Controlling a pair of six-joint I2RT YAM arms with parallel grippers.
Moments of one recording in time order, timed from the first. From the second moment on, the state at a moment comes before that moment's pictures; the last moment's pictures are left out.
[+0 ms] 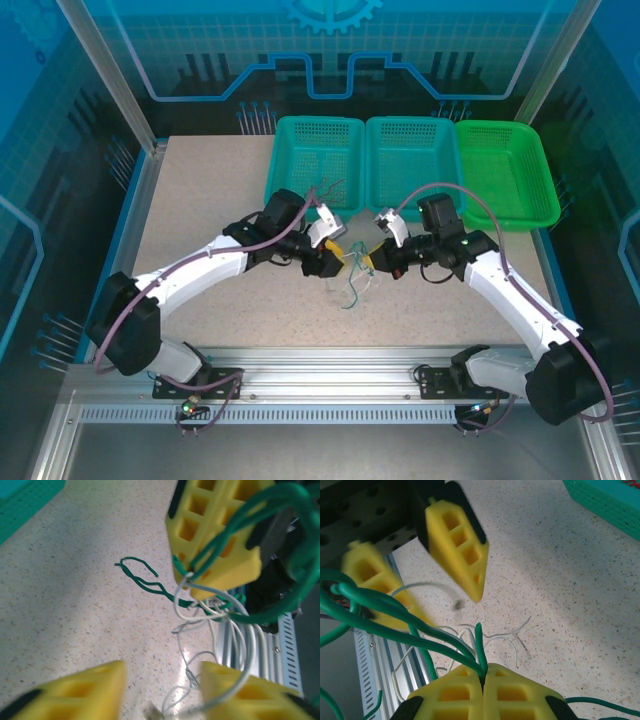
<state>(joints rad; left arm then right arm) -0.62 1.47 1.05 -0.33 0.68 0.14 0.37 1.17 0.92 -0.62 -0.72 -0.13</state>
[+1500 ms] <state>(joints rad) -0.48 1.44 1.05 -0.27 0.84 -0.11 0.32 1.29 1.01 -0.61 -0.65 -0.10</state>
